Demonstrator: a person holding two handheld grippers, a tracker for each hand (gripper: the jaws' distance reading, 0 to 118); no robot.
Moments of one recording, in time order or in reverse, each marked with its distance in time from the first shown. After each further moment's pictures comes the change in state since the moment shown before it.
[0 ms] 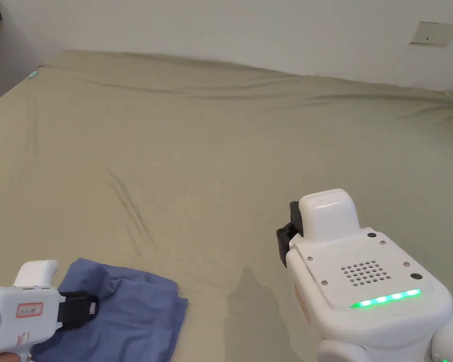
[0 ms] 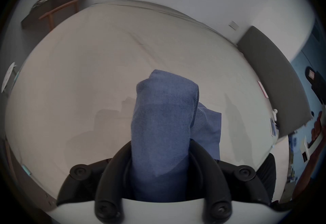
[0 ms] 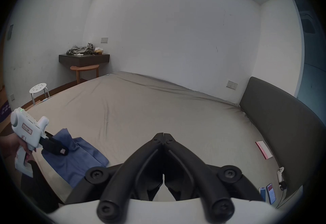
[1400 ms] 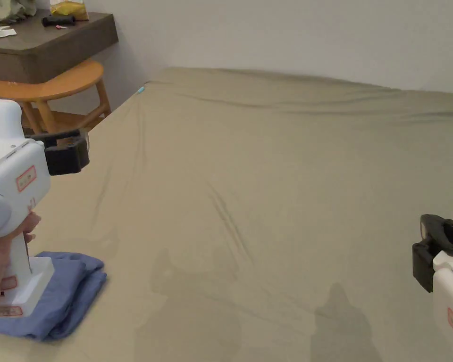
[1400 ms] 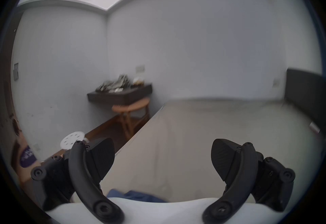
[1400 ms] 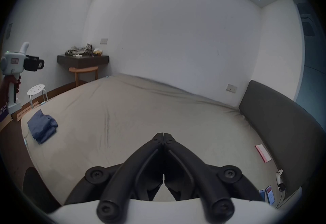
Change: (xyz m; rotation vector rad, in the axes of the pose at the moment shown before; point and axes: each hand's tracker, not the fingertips) left arm -0.031 0.124 0.194 0.889 0.432 -0.115; right arm -0.007 0.030 -0.003 0.036 -0.036 0.004
